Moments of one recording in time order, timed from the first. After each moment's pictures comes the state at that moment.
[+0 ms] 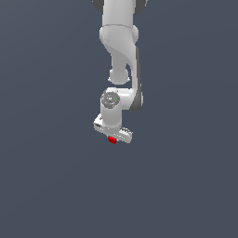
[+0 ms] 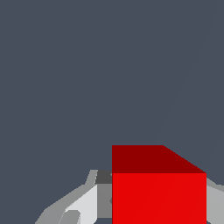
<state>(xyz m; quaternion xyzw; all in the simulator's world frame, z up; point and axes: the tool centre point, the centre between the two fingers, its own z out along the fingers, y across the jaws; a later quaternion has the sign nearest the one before) -0.029 -0.032 0.020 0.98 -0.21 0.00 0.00</state>
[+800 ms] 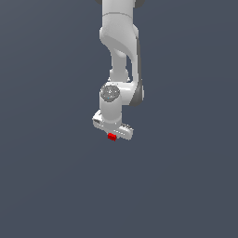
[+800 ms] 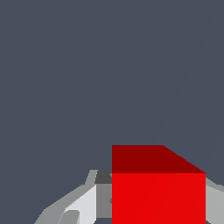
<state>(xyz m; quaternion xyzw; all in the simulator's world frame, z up) -0.031 -0.032 0.051 0.98 -0.21 0.00 0.00</state>
